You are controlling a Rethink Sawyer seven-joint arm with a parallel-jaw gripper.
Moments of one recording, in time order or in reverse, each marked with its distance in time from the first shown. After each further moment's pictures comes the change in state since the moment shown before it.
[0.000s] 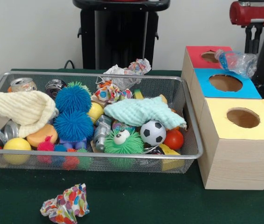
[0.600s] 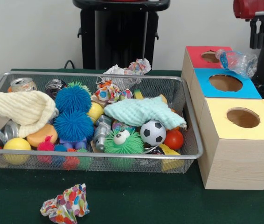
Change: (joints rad) arm -0.037 -0.045 0.042 0.007 0.000 0.030 0.000
